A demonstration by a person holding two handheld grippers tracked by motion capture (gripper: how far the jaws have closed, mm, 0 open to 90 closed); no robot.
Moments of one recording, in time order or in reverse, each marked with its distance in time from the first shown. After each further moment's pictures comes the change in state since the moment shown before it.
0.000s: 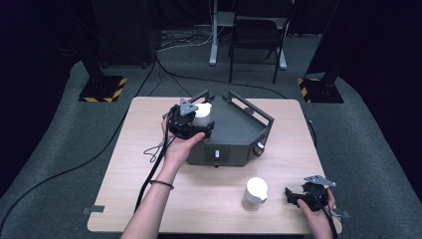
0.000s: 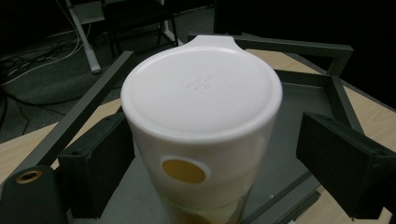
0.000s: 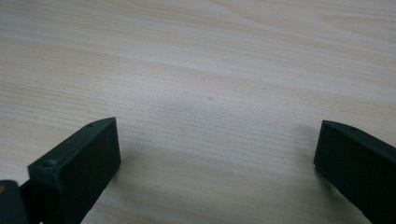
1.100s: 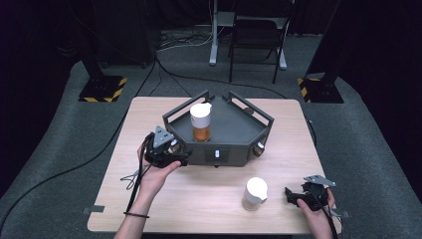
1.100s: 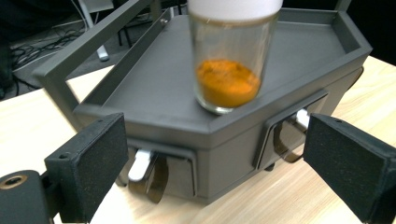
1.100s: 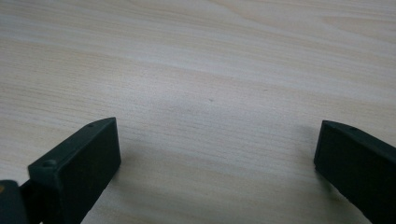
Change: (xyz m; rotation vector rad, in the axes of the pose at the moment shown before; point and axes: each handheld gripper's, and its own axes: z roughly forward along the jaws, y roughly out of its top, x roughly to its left) left arm 0.015 -0.083 -0.053 0.005 0.022 -0.013; right arm 0.000 0.001 0.001 0.000 0.002 -0.004
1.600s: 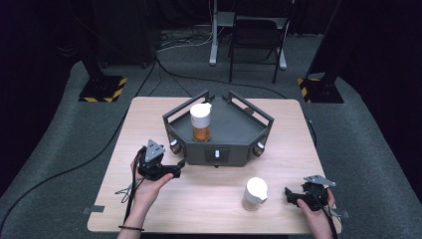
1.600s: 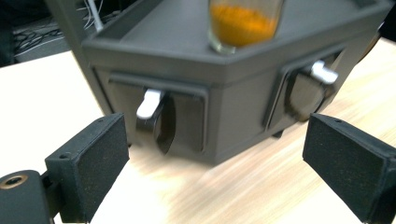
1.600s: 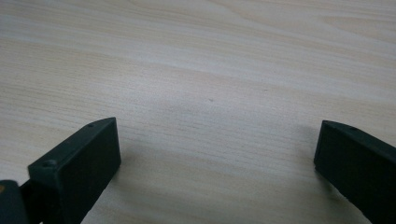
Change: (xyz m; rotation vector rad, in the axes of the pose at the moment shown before) left arm 0.006 -0.043 -0.007 0.022 0.012 -0.034; right arm 0.000 0.000 0.000 0.000 0.000 0.000
